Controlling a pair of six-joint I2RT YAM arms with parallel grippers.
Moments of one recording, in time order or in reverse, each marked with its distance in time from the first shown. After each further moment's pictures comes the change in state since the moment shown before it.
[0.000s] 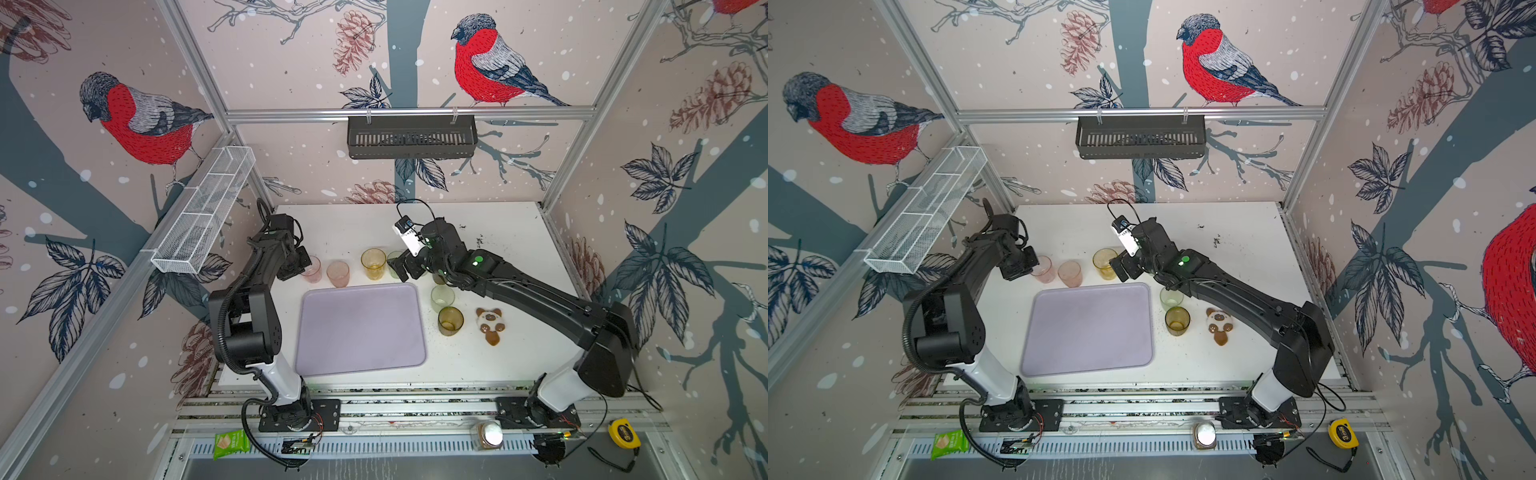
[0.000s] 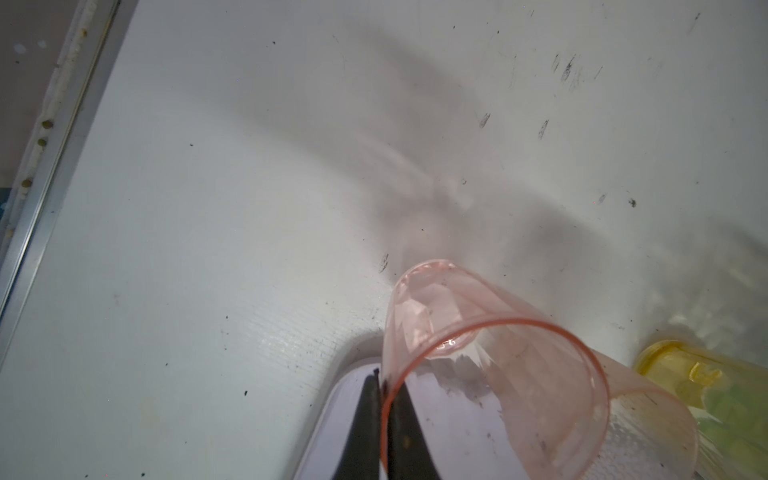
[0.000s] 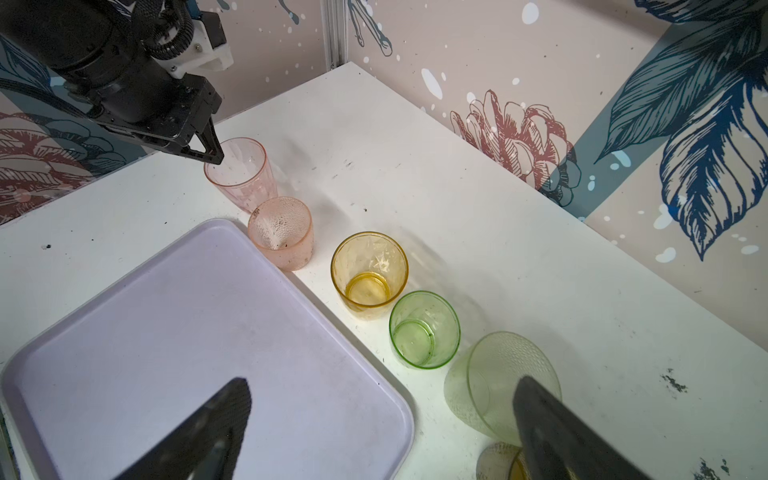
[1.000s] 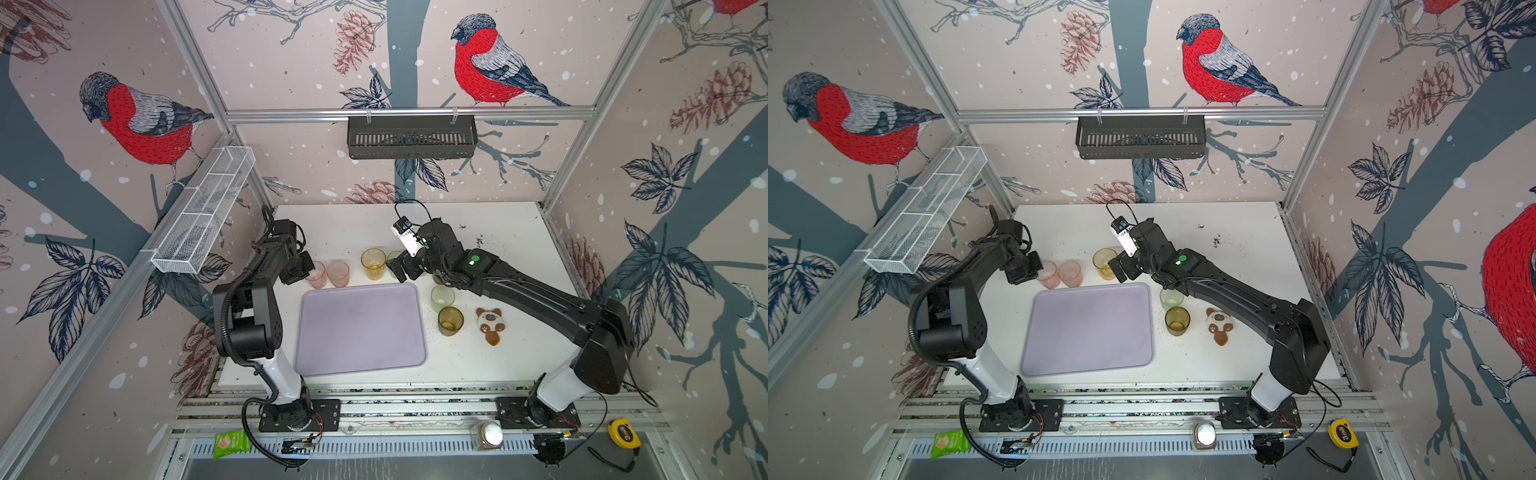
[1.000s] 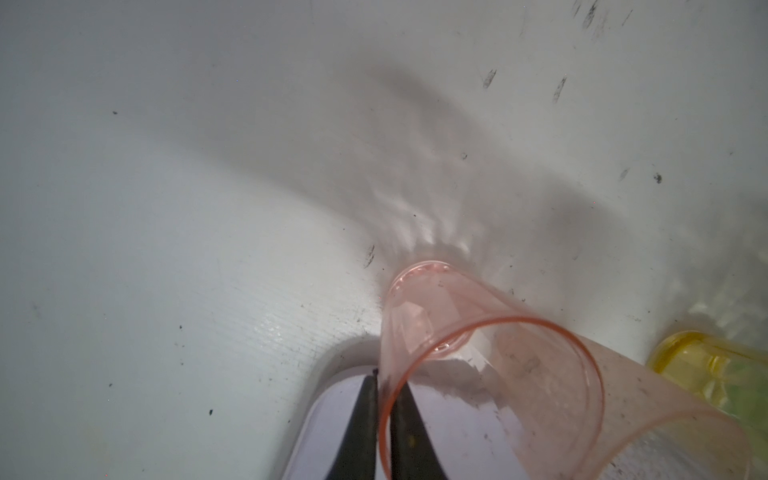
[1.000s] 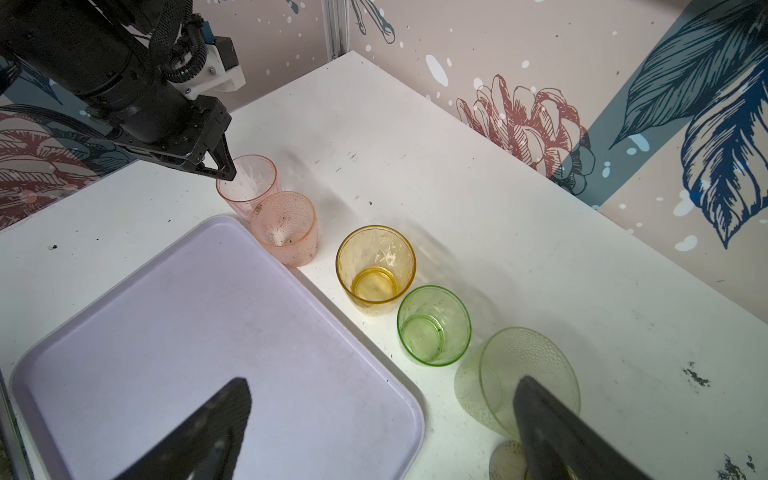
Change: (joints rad) left arm 0.000 0.055 -0.042 0.051 0.056 0.009; right arm 0.001 0.029 0.014 -0.010 -0.010 0.027
